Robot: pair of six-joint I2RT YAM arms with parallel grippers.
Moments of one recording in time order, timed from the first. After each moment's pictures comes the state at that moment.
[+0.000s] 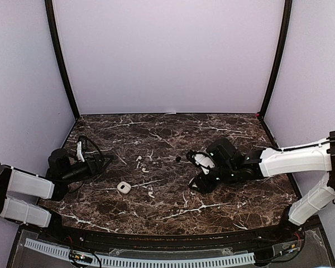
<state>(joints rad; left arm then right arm) -0.23 1.22 0.16 0.83 0.51 -0.58 0.91 1.47 0.83 -0.24 -0.05 0.13</state>
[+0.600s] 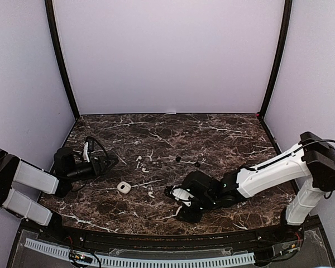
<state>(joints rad) -0.25 1.35 0.21 0.83 0.59 -0.59 1.22 1.66 0.82 -0.17 -0.02 0.10</state>
